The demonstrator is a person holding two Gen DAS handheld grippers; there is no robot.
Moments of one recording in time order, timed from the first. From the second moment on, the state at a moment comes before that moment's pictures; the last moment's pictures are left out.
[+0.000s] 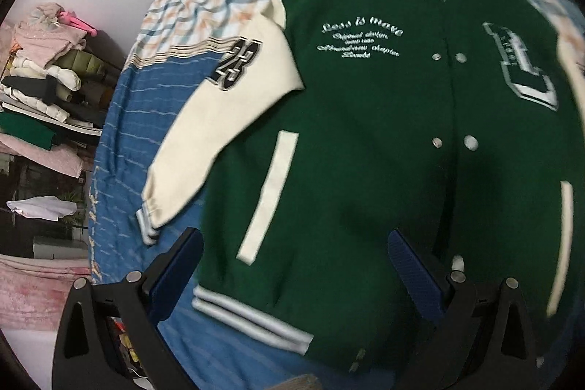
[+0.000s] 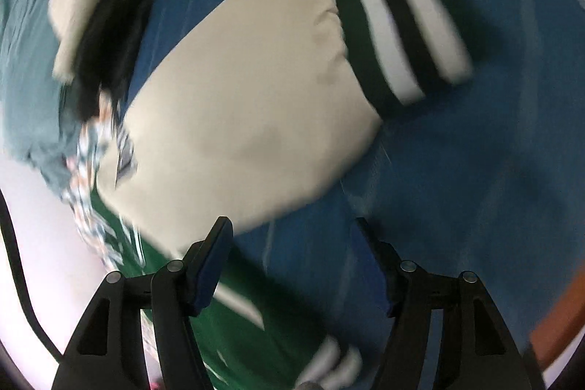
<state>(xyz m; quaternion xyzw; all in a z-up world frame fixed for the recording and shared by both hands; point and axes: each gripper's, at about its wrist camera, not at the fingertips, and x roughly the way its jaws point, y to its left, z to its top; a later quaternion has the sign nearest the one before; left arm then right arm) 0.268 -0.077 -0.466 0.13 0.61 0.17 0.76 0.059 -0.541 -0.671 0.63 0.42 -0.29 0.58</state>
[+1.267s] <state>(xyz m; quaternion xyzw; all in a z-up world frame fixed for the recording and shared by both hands) 0.262 0.191 -0.519 -0.06 0.60 0.34 0.72 0.505 -0.084 -0.550 0.00 0.47 0.01 0.88</state>
